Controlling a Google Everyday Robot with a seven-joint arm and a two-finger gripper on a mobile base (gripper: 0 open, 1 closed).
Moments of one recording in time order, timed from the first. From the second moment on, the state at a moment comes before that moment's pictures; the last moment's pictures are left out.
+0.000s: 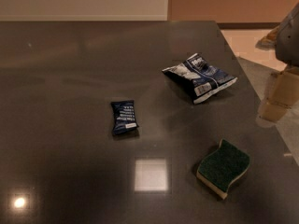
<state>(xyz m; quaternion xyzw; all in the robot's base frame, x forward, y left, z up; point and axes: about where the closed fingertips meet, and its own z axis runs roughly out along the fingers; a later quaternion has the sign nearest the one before) 0.438 -0.217 0.976 -0.60 0.78 -0.03 0.16</state>
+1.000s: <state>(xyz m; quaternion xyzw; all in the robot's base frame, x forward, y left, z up) 0.540 -0.211 0.943 -0.56 0.81 -0.02 0.15</state>
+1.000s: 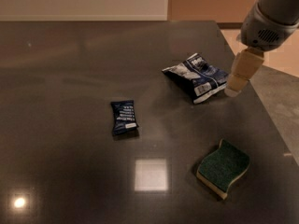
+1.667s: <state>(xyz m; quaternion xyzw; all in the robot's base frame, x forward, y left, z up) 0.612 -0.208 0.907 -0.51 0.85 -0.01 0.14</state>
